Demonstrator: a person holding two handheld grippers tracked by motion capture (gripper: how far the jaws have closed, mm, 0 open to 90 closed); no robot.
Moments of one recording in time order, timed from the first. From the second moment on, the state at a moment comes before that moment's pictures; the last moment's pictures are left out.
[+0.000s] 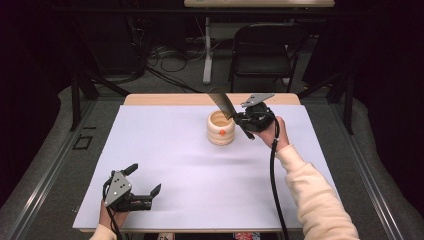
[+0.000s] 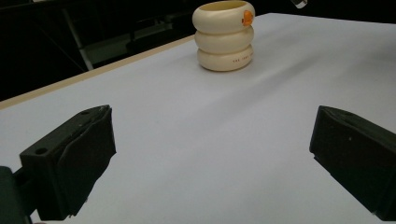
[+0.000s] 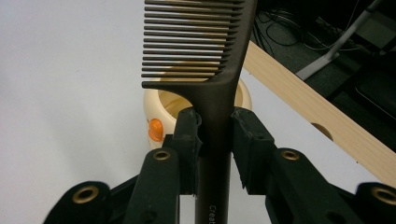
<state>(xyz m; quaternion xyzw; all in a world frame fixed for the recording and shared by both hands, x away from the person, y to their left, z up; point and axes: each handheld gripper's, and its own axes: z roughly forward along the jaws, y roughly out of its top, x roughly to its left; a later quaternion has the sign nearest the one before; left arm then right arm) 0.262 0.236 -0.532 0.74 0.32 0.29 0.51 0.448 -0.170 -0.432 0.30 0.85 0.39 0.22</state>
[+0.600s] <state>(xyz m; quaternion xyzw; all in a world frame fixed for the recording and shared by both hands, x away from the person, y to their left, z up) 0.262 0.236 -0.532 0.75 0.32 0.29 0.51 0.453 -0.159 -0.425 0.29 0.84 0.40 0.22</state>
